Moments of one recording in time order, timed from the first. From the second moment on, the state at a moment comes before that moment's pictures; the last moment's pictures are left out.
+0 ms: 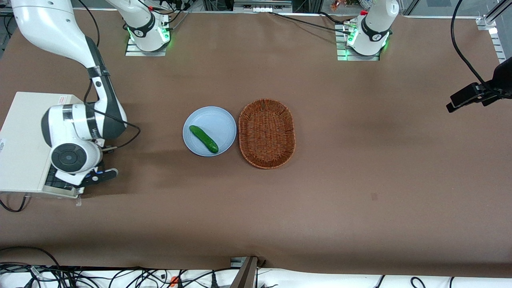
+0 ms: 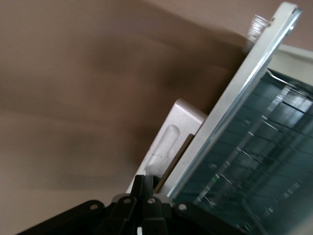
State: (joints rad) arm 0.11 0.62 -0.02 -1.51 -0.37 1.78 -0.12
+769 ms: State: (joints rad) arm 0.07 0.79 -0.01 -1.49 -0.16 1.96 -0.06
